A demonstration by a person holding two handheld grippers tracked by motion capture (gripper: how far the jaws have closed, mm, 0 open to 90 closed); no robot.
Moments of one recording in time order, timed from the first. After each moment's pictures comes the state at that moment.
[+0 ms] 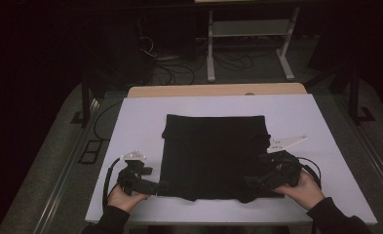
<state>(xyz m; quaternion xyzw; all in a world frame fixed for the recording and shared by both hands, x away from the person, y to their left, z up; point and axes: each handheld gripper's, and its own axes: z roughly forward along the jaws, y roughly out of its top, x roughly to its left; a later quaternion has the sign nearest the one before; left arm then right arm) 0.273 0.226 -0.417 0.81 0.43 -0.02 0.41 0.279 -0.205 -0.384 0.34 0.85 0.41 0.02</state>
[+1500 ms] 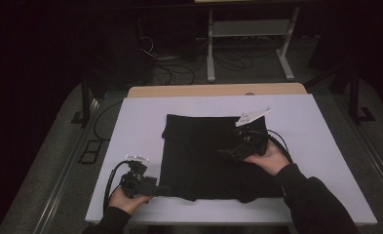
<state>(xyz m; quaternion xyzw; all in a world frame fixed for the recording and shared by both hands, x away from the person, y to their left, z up) 0.274 0.222 -0.430 0.80 0.46 -0.10 0.36 0.354 -0.141 -0.372 0.30 0.86 0.41 0.05</state>
